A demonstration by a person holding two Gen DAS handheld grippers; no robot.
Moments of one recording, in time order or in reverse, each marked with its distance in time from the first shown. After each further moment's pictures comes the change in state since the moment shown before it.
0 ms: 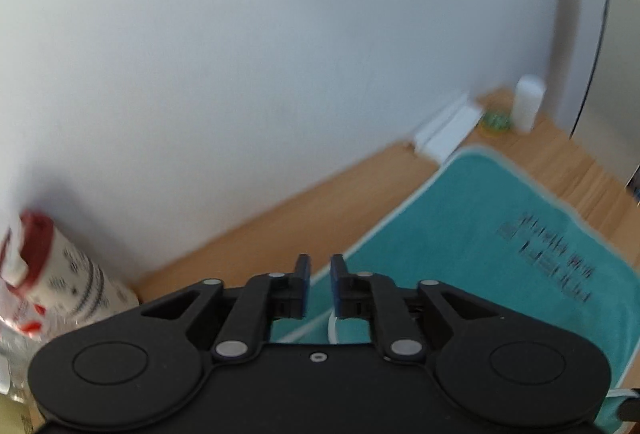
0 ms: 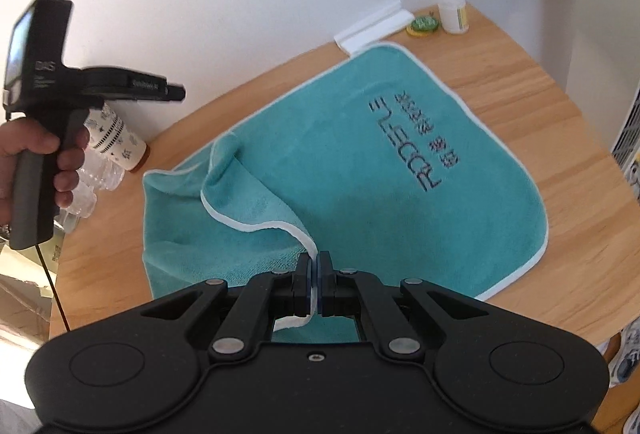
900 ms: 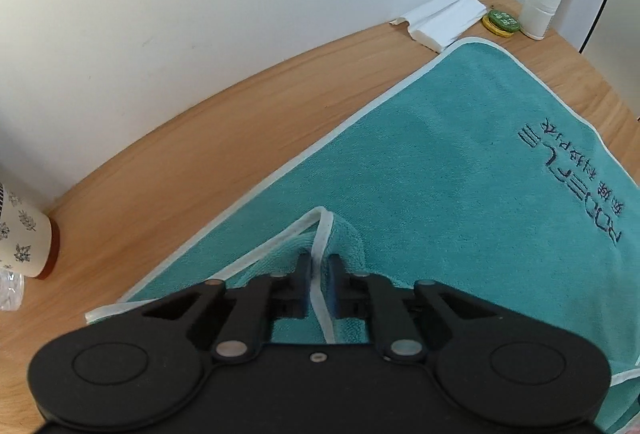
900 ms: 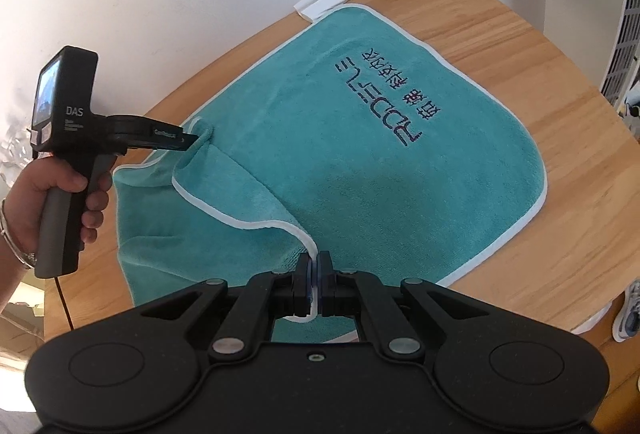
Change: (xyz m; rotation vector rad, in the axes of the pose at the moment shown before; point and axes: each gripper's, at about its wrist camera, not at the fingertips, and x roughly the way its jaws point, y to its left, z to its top) left arm 0.072 0.000 -0.038 -0.014 0.166 -0.141; right arm 0.016 -0.003 -0.013 0.101 0.036 -0.052
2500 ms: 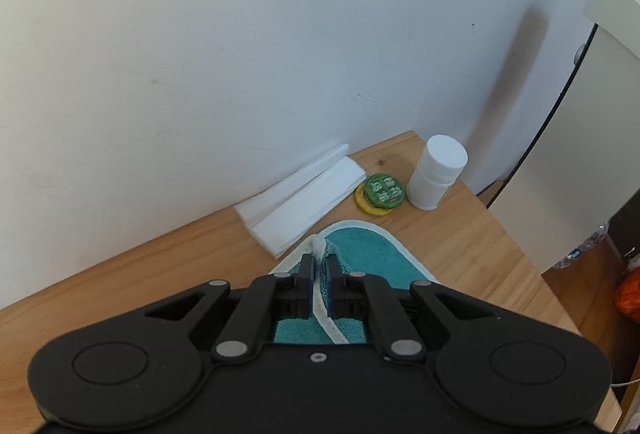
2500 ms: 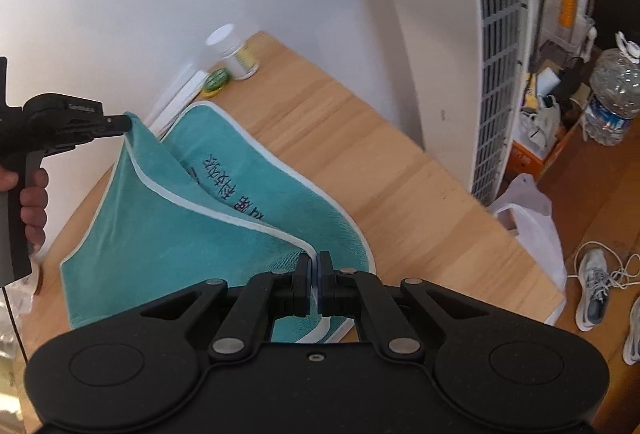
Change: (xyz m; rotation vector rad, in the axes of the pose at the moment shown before) left arm 0.000 -0.107 0.126 -0.056 -0.218 -0.162; right arm -0.027 -0.133 0.058 0.229 -0.167 -0.176
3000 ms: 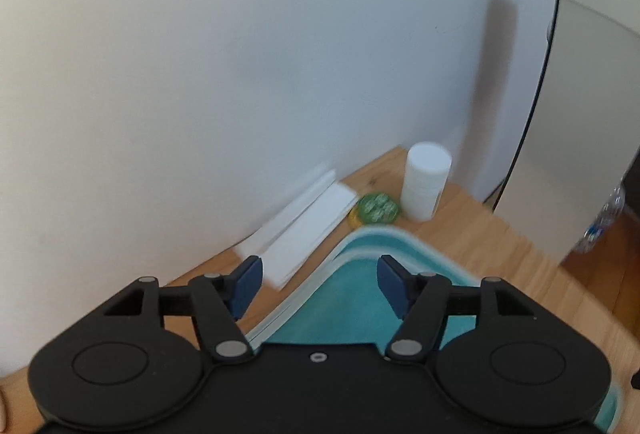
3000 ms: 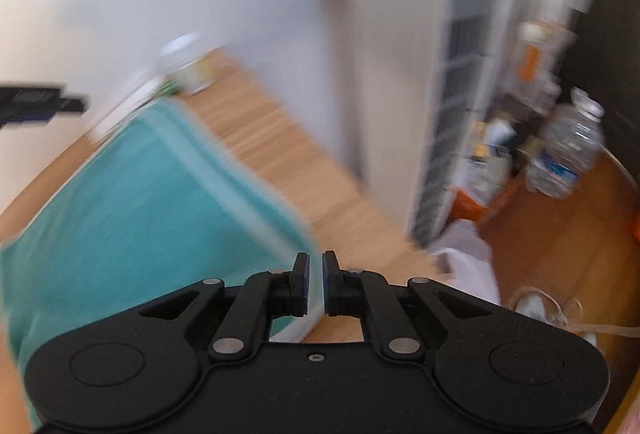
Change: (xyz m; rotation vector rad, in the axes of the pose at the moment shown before) left arm -0.025 -0.011 -0.022 0.184 -0.099 0.080; right arm 0.009 0.011 -0.007 -0.206 -0.057 -0.136
